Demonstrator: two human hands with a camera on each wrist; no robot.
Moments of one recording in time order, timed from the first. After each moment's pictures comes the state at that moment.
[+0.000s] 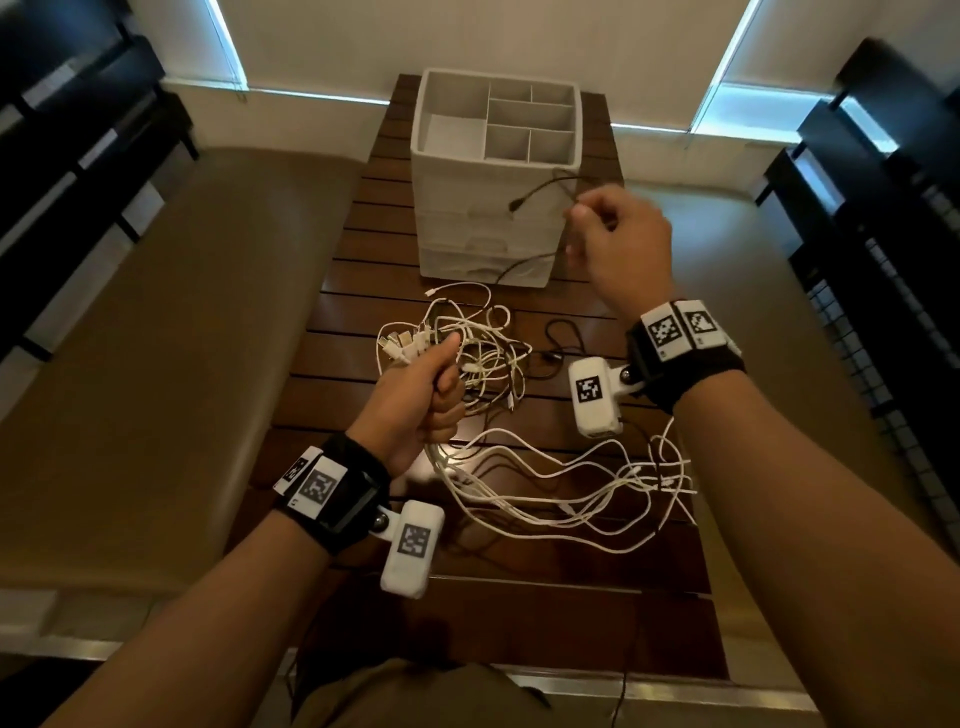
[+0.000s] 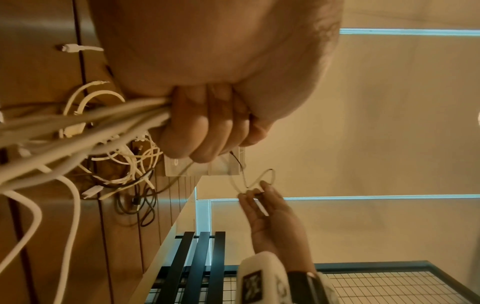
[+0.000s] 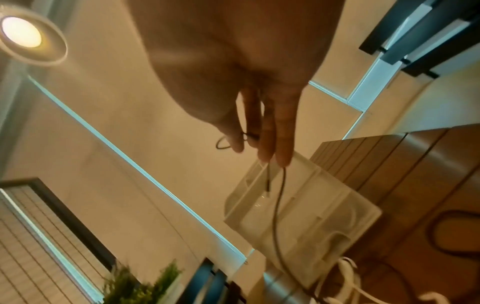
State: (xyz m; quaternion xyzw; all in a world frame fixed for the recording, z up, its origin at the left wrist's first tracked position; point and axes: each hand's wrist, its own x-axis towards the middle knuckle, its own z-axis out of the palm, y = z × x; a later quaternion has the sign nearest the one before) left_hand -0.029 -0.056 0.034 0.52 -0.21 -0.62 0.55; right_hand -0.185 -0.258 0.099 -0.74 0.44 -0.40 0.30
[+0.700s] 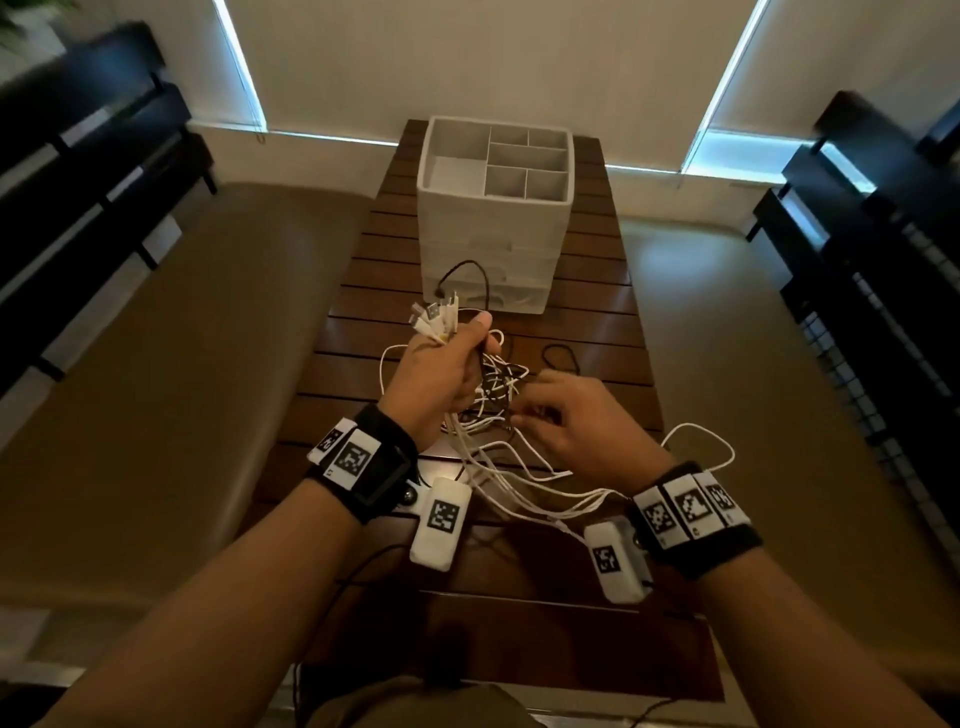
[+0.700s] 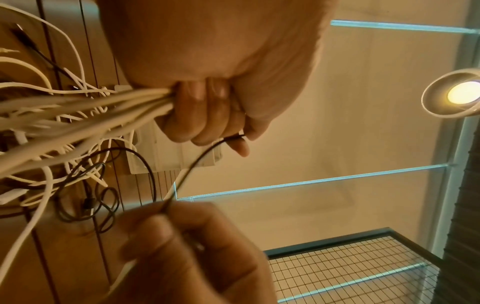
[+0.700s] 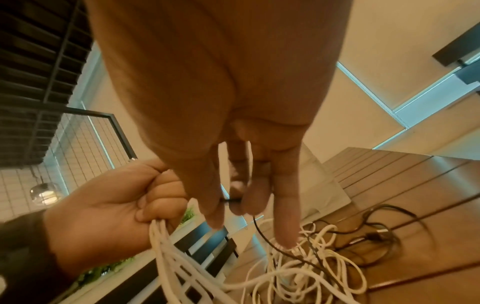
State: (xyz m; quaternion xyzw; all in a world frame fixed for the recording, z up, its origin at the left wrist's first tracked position) left_hand -0.045 -0.086 0.063 0.52 -0.29 -0.52 0.61; right_hand -0.236 -0.149 0.056 -0.91 0.27 -0.13 0.27
